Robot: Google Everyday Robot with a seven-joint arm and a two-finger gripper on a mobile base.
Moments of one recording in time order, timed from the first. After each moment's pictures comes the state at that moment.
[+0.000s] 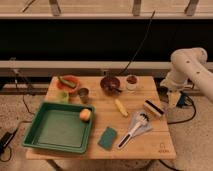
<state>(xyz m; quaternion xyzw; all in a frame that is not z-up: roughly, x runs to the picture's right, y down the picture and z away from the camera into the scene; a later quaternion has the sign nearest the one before) 0.343 0.051 0.767 -0.32 -0.01 -0.03 0.95</state>
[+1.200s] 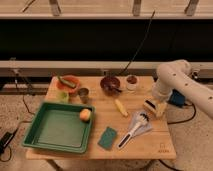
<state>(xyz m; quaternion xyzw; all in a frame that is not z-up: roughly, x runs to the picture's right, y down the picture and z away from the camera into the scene) 0.250 0.105 0.783 -0.31 -0.08 -0.12 0.94</state>
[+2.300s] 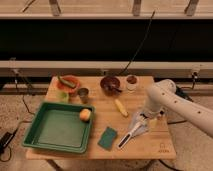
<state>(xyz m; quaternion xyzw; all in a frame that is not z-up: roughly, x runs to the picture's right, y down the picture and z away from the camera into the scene) 0.223 0.189 0.817 -0.33 -0.12 -0.15 0.92</state>
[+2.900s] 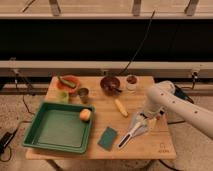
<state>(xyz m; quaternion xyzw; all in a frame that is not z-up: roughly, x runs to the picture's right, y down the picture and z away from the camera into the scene) 0.228 0.192 0.837 -0.33 -0.12 -0.15 0.92</state>
